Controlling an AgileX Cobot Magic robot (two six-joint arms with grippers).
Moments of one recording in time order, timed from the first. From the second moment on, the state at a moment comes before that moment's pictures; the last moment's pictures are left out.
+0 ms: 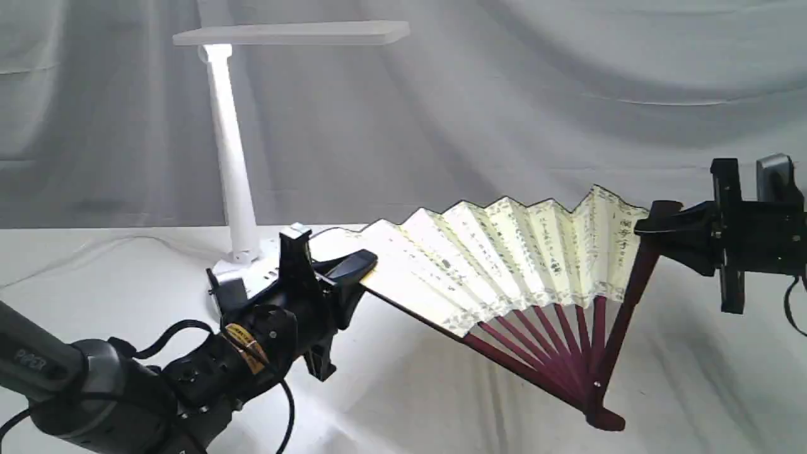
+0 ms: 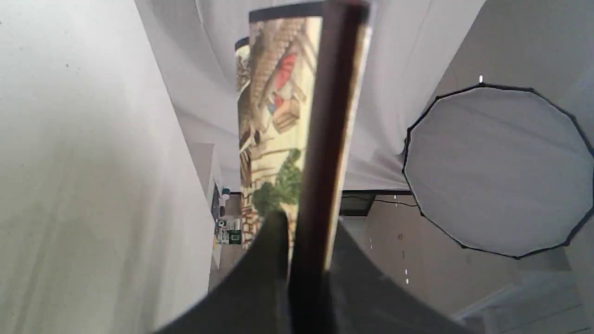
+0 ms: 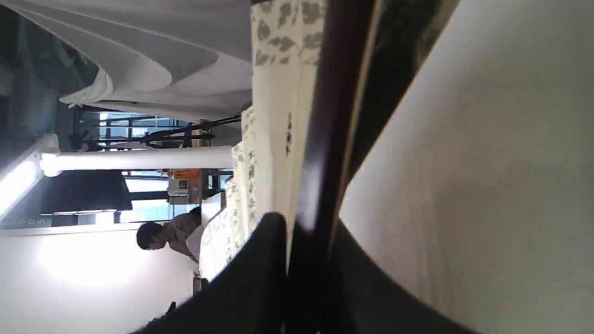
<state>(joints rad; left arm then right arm) -0.41 2.21 -0.96 0.29 -1.19 -1.77 -0.50 2.25 -1.47 1.48 1.23 -0.75</state>
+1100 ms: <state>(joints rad) -0.58 2.22 -0.96 -0.13 -1.17 -1.59 -0.64 2.25 -1.47 1.40 1.24 -0.68</state>
